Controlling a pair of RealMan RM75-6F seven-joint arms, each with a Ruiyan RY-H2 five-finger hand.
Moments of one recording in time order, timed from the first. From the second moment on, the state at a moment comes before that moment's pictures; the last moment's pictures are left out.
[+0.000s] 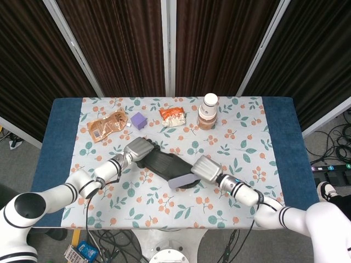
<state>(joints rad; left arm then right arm) -1.08 -1.68 -0.04 -0.95 1.42 0.50 -0.22 0.88 -1.61 -0.06 -1.14 -1.61 0.83 -0.19</state>
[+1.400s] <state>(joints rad) -0.72 -1.26 -0.05 -1.43 1.45 1.04 -0.20 0.72 -1.50 0.06 -1.22 -1.18 0.71 -0.14</state>
